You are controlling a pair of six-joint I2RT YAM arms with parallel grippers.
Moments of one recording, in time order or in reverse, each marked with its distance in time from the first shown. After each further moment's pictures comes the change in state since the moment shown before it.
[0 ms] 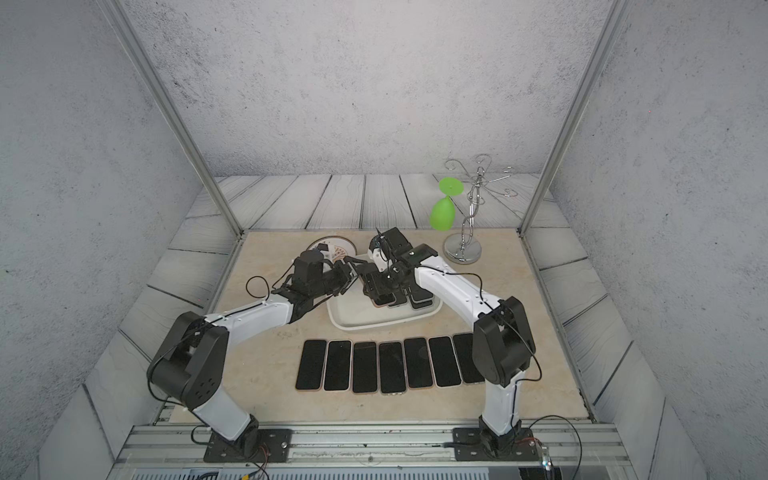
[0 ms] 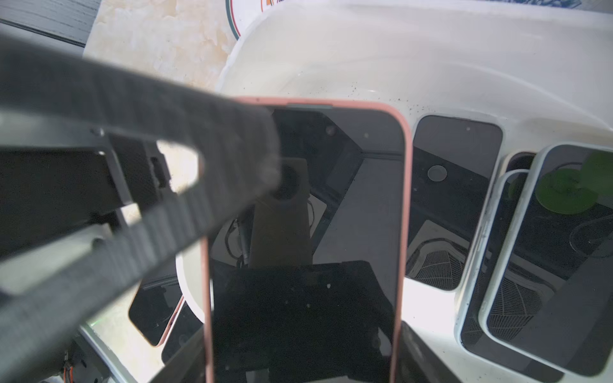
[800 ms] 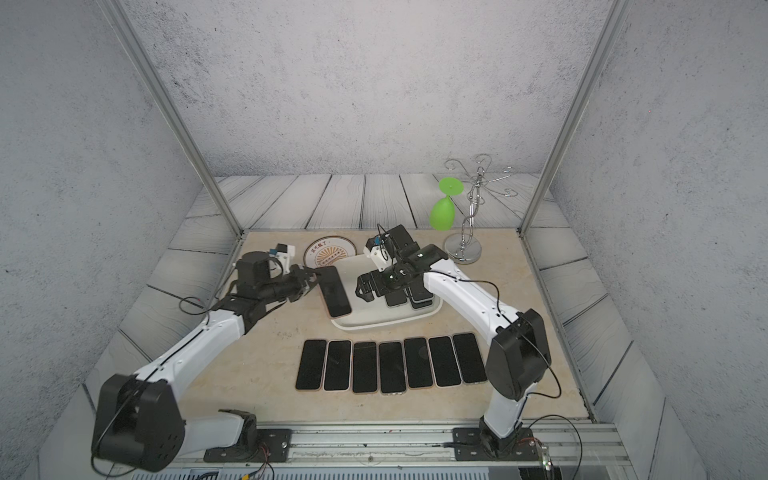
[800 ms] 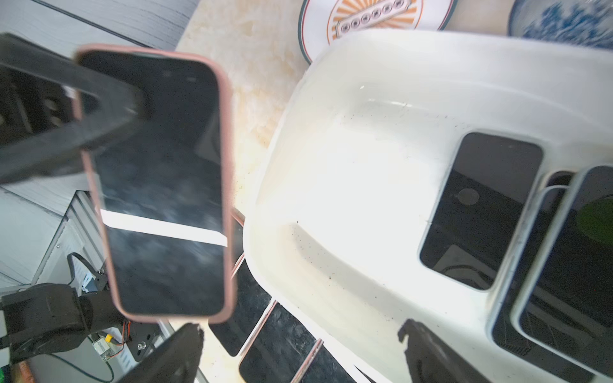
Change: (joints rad) left arm 0.349 -0.440 -0.073 -0.478 0.317 0.335; right arm 0.006 -0.148 -0.033 -0.019 -0.096 -0.031
